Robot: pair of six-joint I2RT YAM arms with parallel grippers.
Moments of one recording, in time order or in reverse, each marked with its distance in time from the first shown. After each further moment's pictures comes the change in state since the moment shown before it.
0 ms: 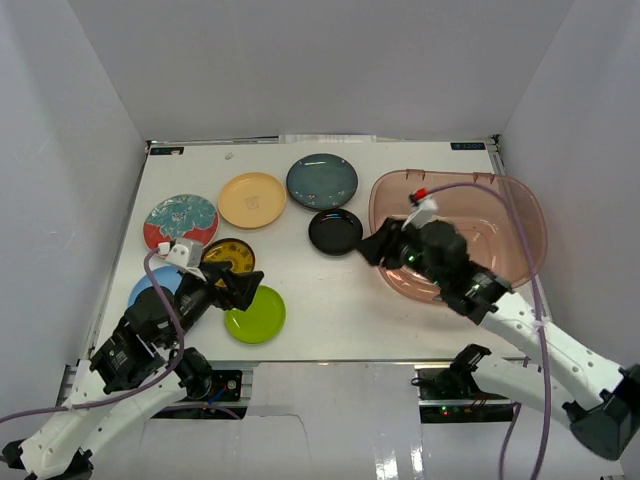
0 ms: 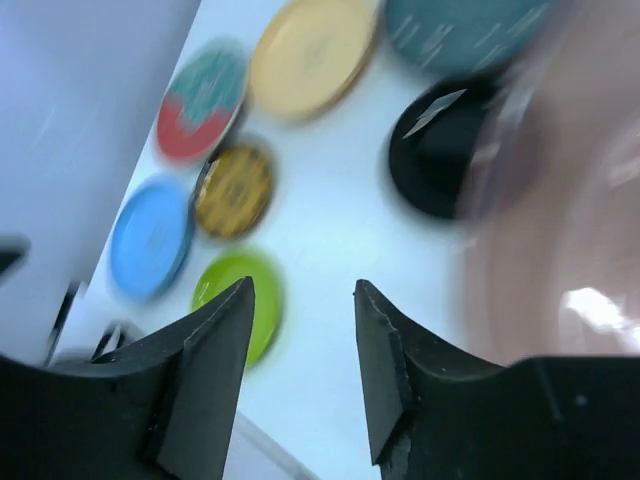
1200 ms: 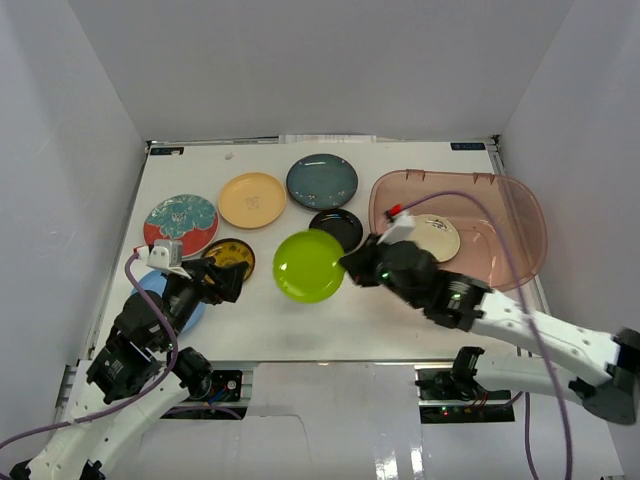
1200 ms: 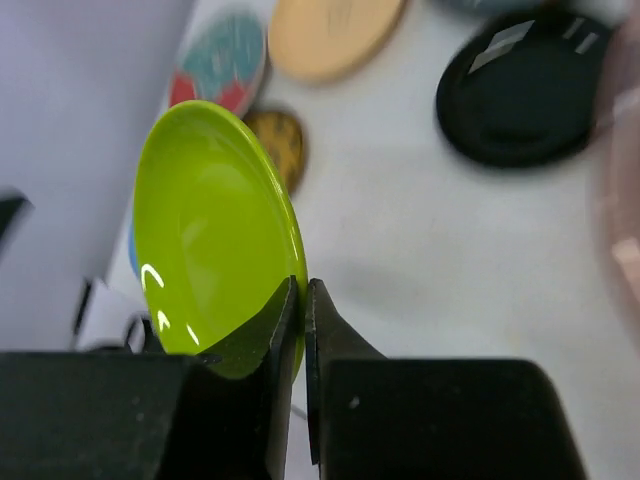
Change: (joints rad) left arm 0.130 -0.080 -0.002 0.000 -0.056 -0.015; right arm 0.549 0.162 -0.025 0.006 0.395 0.241
